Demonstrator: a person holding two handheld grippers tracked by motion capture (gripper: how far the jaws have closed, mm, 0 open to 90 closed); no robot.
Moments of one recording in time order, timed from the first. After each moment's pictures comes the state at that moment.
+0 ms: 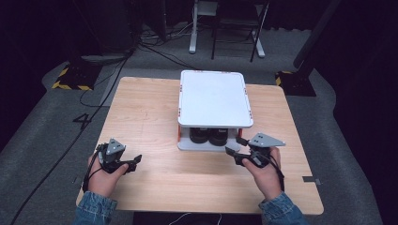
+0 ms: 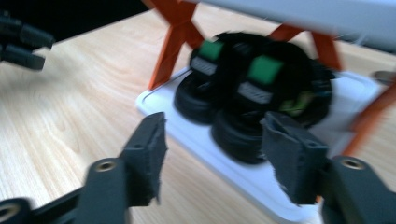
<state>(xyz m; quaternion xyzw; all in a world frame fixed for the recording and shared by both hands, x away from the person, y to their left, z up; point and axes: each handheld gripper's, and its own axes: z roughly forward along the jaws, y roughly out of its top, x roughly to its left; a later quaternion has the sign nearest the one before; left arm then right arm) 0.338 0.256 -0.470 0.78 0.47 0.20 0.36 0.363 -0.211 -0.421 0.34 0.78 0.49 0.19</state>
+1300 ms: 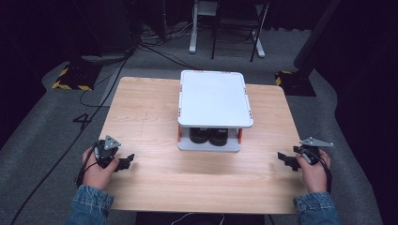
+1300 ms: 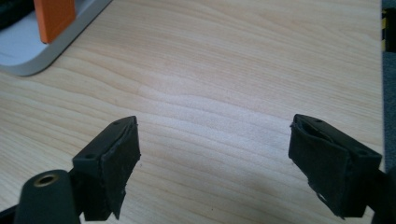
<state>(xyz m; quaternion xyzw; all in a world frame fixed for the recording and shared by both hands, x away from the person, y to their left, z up) 0.359 0.281 -0.485 0.80 0.47 0.22 0.30 0.390 -0.387 -0.479 0.51 0.76 0.35 0.20</state>
